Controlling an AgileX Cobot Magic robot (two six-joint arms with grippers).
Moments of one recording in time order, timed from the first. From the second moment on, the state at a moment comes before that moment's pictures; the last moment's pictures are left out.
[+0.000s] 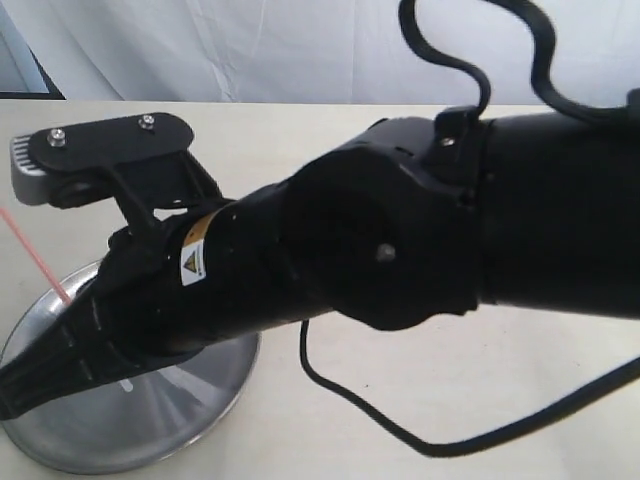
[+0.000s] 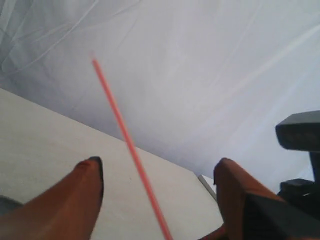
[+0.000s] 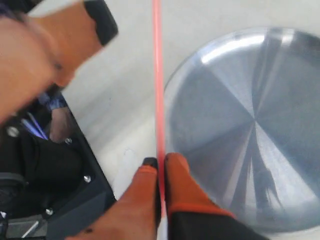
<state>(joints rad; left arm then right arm) -0.18 0.04 0.00 1.35 -0.36 -2.09 1.03 1.59 -1.14 0.37 0.36 0.01</state>
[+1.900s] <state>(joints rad) -0.18 0.04 0.00 1.12 -0.37 -2.08 1.10 1.62 -1.14 0.48 0.23 -0.18</state>
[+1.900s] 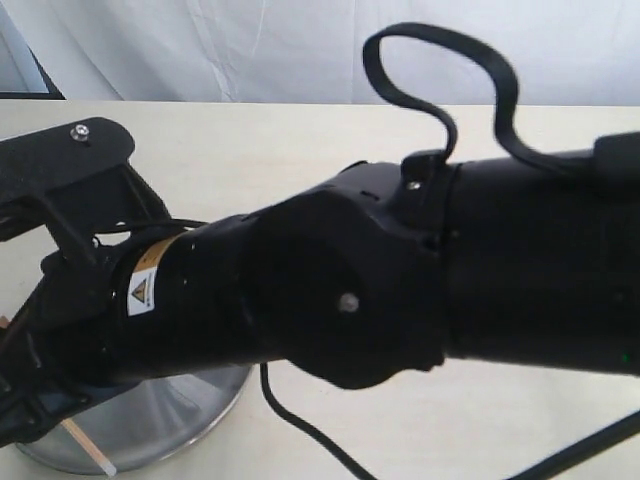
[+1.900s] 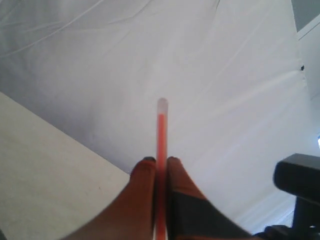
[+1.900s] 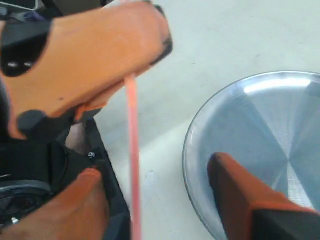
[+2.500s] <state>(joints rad) -0.18 0.04 0.00 1.04 -0.38 -2.08 1.11 1.73 -1.14 0.48 0.18 -0.19</state>
